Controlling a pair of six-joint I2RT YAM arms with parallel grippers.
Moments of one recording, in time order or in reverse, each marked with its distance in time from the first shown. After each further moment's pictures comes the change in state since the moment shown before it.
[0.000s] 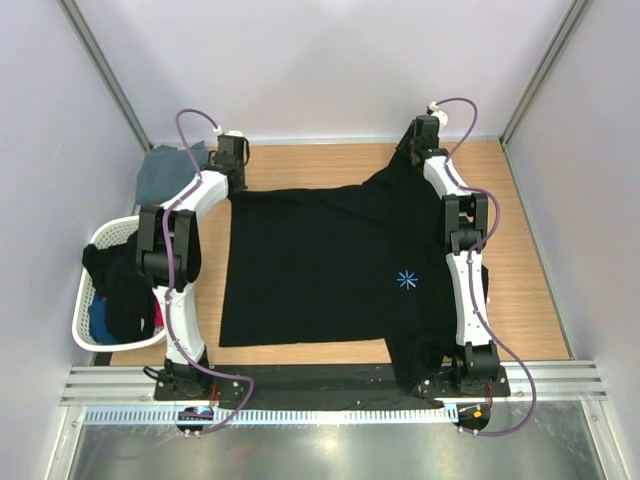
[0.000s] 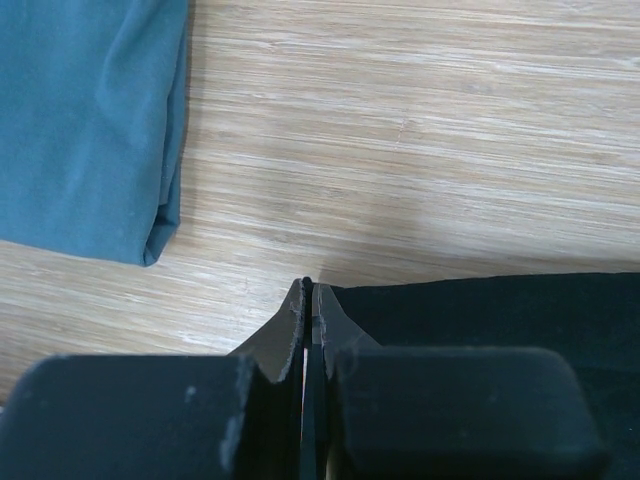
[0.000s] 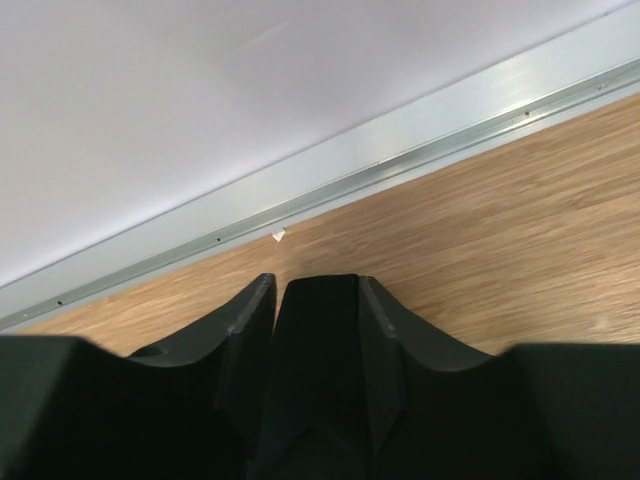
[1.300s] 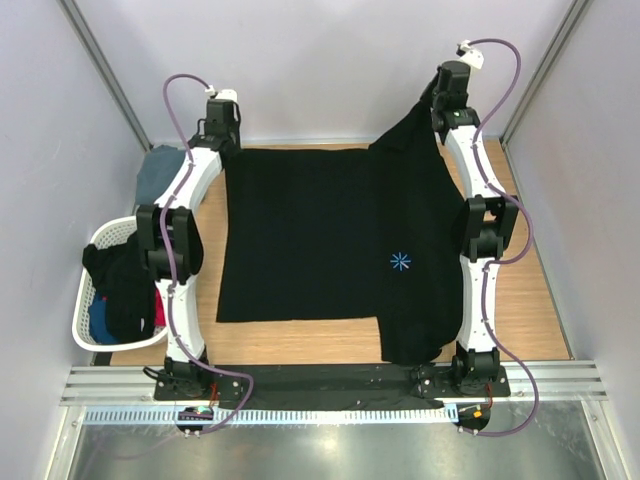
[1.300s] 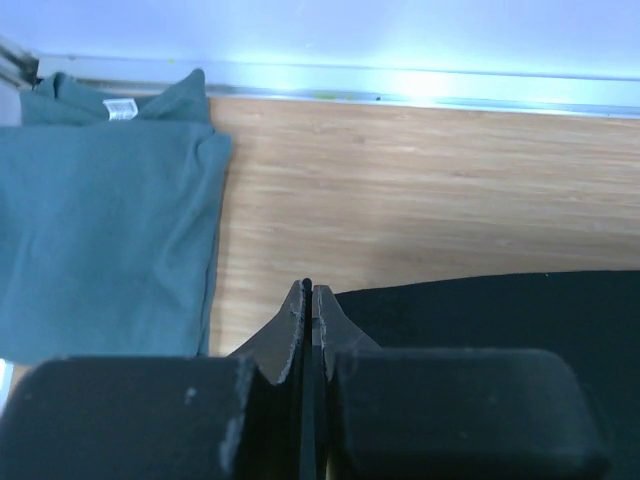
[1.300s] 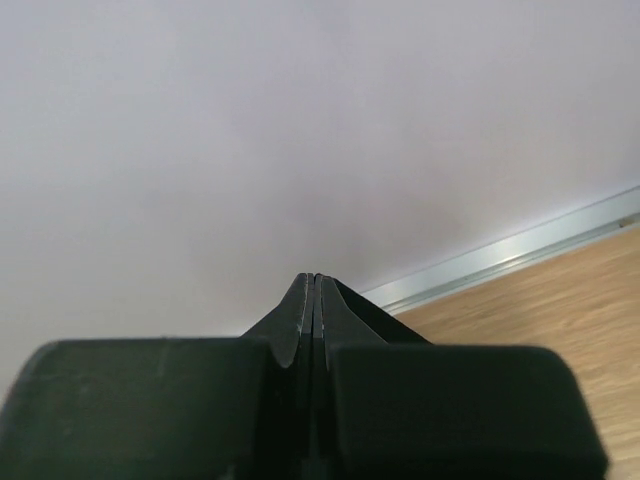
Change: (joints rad) left arm 0.027 0.071 0.342 -0.050 0.064 0.064; right arm -0.005 -0.361 0.013 -0.090 0.124 -0.078
